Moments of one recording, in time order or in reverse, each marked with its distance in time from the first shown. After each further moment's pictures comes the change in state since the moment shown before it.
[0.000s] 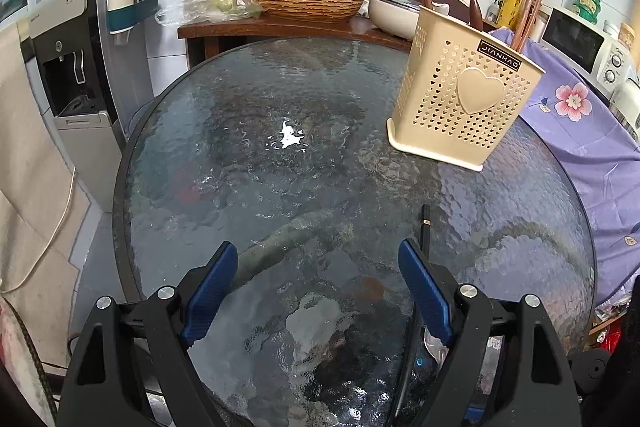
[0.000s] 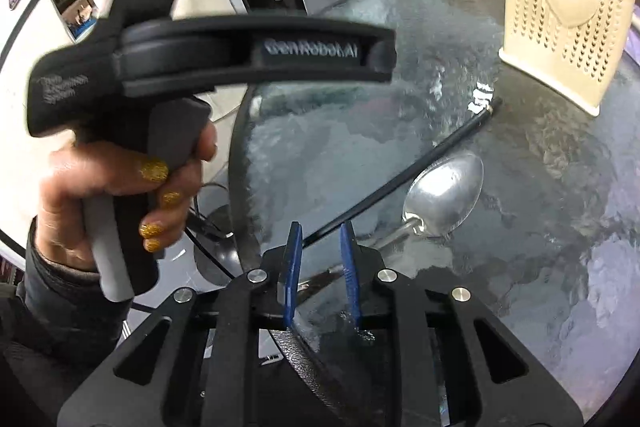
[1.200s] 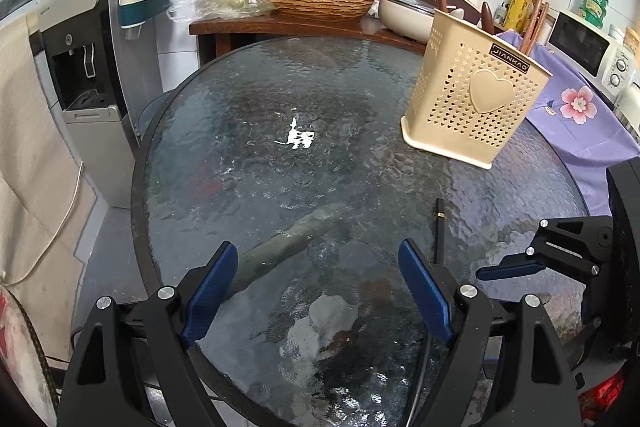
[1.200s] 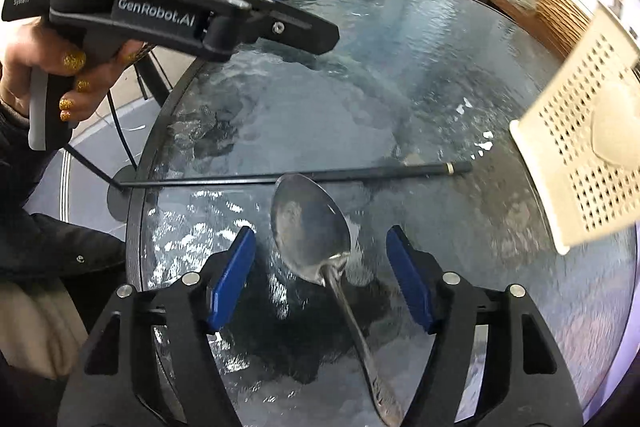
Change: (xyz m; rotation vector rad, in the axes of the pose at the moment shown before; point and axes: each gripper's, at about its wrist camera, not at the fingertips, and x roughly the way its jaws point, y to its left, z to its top) left arm -0.007 0.017 -0.005 -0.020 0.004 0.021; right arm 0.005 -0.030 0.047 -0.556 0.195 -0.042
